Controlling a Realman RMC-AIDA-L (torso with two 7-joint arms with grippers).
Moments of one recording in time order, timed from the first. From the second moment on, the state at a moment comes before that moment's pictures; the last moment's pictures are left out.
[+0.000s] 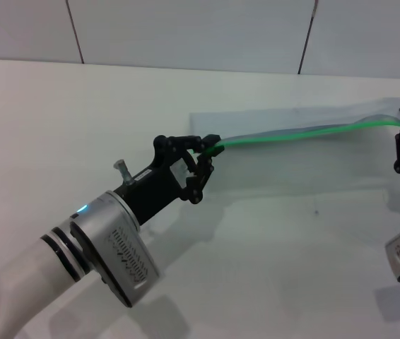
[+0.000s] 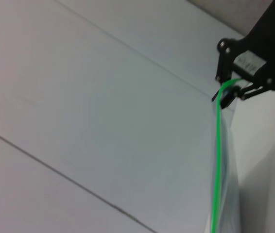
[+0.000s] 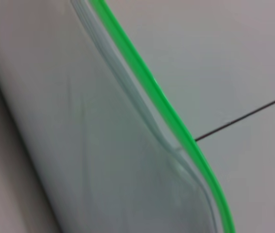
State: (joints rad) left arm -0.64 -2.05 0.24 -0.33 1.67 1.26 0.80; right arm 0.42 2.03 -2.45 -0.33 0.93 -1.03 -1.04
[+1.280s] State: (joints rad) left arm -0.56 -2.04 0.09 -0.27 1.59 1.57 0.39; right arm 0.32 2.03 -2.44 -0.33 0.92 -1.59 -0.56
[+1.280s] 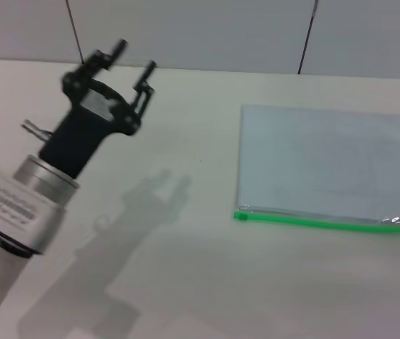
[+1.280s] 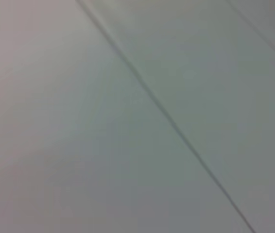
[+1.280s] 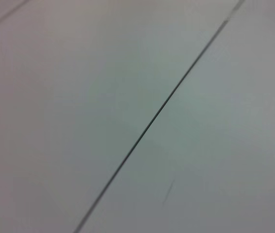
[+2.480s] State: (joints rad) left arm -0.54 -2.04 0.09 -0.17 1.37 1.59 -0.21; right arm 0.35 2.03 -2.48 -0.29 0.92 -1.64 -0.10
